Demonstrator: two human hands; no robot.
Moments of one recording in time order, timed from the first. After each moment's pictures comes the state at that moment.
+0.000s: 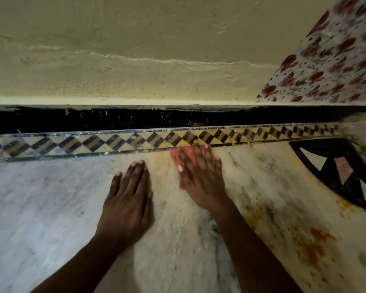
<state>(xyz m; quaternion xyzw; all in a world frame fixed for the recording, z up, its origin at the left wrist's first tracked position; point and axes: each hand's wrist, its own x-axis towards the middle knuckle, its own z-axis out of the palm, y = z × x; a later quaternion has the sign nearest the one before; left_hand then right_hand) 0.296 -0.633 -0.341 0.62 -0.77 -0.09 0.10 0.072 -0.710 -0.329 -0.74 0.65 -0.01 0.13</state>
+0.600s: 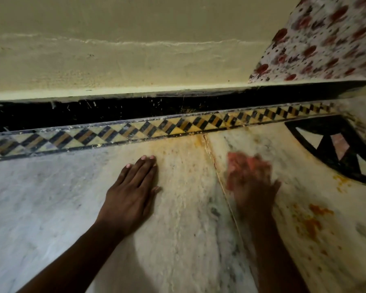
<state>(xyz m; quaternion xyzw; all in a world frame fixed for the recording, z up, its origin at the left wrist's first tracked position) 0.300 -0.635 -0.344 0.53 -0.84 -0.10 0.08 -0.029 -0.637 -0.339 -0.52 0.85 -0.01 0.09</state>
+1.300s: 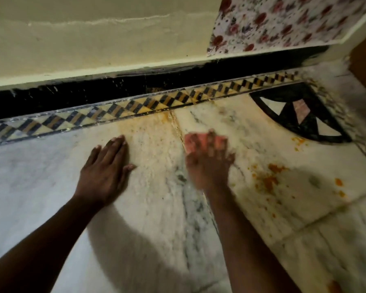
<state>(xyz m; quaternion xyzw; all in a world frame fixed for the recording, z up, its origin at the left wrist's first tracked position) 0.286 -0.622 -0.330 0.56 -0.83 -0.09 0.04 -0.009 -0.603 -0.325 -0.58 0.80 -0.04 0.14</state>
